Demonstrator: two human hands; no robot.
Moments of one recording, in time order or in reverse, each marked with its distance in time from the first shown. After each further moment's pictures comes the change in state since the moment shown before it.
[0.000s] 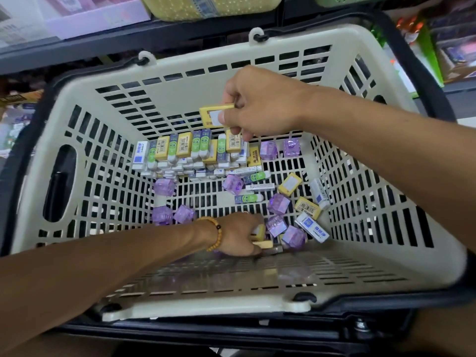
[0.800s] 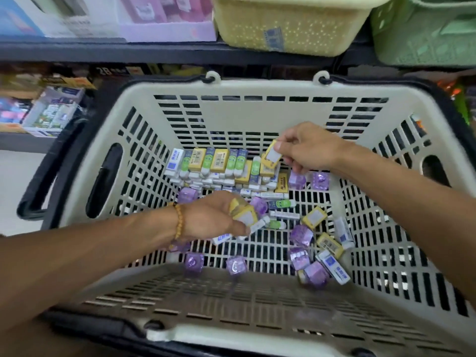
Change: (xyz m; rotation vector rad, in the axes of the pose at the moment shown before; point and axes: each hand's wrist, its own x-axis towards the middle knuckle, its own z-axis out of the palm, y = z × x) left_hand -0.071 -0.048 -0.054 -0.818 0.261 -0.028; right_hand 0.033 0.036 0.021 0.186 -0.065 0.281
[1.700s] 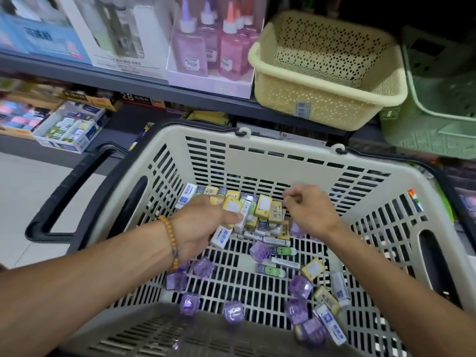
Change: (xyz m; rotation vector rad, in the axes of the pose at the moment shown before) left_hand -0.014 0.008 -0.045 -0.827 0.393 -0.082; right_hand 0.003 -0.009 0.034 -0.067 0.270 -0.003
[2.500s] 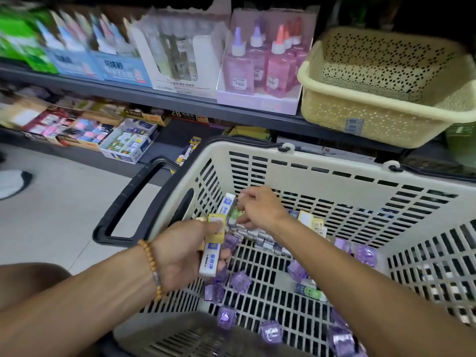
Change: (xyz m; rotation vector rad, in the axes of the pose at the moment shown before) left_hand -0.041 -0.005 -0.066 -0.216 0.133 -0.090; right_hand 0.034 -0.105 0.104 0.391 -0.344 -0.042
